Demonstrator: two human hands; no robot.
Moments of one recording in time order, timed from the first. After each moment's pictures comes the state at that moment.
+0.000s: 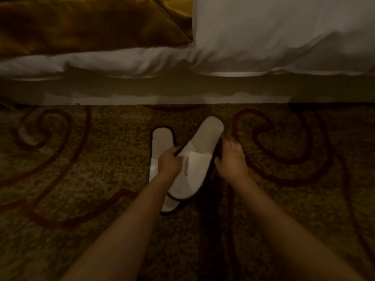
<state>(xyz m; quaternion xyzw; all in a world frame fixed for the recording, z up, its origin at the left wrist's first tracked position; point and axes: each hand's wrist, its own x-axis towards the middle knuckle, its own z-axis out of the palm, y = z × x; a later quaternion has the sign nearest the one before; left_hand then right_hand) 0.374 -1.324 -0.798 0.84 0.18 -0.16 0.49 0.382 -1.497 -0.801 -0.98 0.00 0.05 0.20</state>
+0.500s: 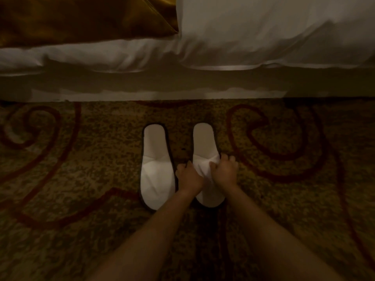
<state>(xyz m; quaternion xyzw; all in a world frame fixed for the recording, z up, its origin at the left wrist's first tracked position) 0.346 -1.397 -0.816 0.87 0.19 -0.29 0.35 0.365 -1.495 -0.829 -0.94 0.19 0.15 0.23</state>
